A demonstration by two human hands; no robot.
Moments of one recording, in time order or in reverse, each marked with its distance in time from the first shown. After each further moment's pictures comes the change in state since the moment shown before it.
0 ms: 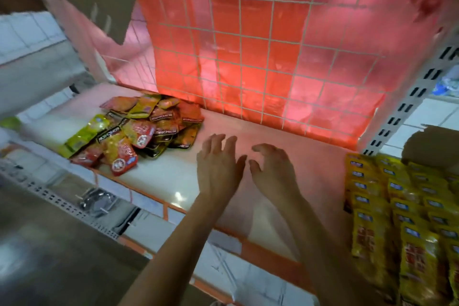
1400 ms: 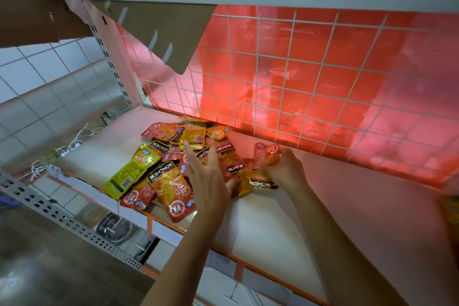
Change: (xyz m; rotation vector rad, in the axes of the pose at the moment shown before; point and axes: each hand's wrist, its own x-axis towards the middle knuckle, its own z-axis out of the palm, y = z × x) left_hand 0.056 -0.156 -0.012 -0.130 -0.001 -0.312; right_hand 0.125 -0.071 0.098 0.211 -0.109 0.413
